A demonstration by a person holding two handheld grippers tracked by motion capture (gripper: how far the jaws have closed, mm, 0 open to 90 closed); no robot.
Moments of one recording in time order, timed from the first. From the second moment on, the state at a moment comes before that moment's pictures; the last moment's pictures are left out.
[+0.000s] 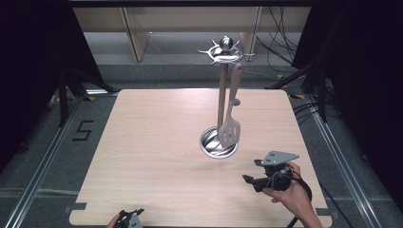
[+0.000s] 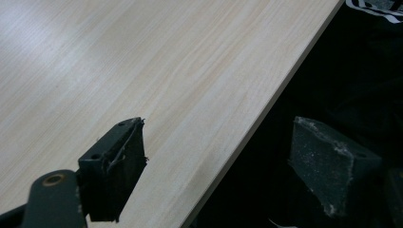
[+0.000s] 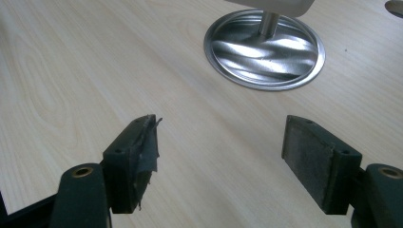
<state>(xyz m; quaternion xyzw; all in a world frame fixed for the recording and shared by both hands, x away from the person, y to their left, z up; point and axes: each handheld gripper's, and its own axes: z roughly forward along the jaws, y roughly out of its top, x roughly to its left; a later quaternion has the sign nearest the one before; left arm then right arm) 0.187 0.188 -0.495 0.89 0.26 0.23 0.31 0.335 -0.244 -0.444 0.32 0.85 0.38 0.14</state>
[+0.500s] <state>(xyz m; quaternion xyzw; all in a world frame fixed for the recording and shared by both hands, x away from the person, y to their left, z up) 0.187 0.187 -0.495 0.88 0.26 0.23 0.31 0.328 -0.247 -0.452 0.33 0.85 0.39 0.14</state>
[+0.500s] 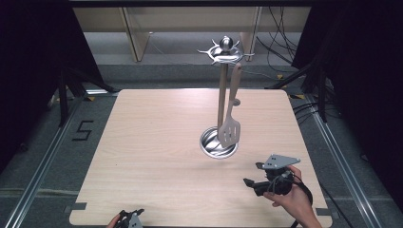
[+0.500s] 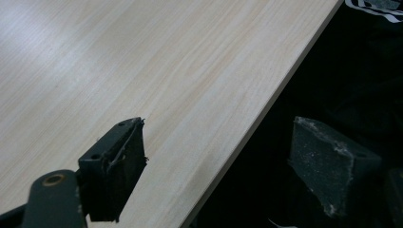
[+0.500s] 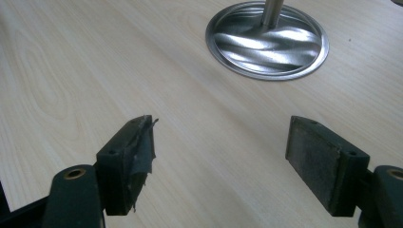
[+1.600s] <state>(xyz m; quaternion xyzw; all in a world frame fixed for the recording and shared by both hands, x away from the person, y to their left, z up) 0.188 0.187 -0.495 0.89 0.25 0.24 0.31 0.300 -0.256 -0.477 0.35 0.84 0.39 0.12</state>
